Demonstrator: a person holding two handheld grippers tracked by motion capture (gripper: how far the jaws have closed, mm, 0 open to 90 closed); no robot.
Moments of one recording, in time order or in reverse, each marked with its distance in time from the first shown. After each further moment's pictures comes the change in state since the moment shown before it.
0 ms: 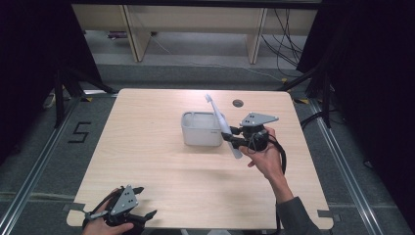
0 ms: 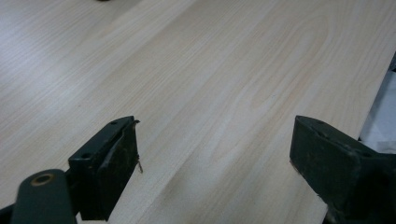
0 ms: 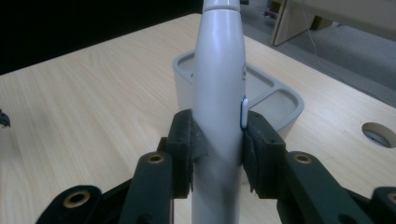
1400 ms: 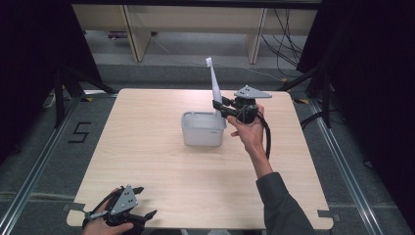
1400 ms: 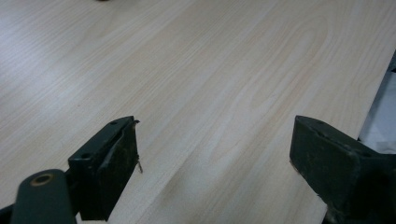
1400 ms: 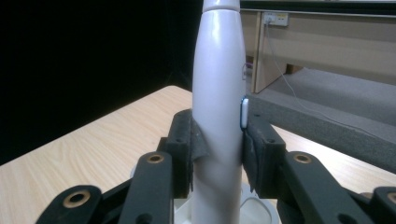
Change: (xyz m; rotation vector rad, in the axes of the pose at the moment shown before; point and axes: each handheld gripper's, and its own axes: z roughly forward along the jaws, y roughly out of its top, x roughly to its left) left arm 0.001 0.000 -0.001 0.011 -0.001 0.014; right arm -0.031 0.048 0.046 -0.229 -0.061 0.114
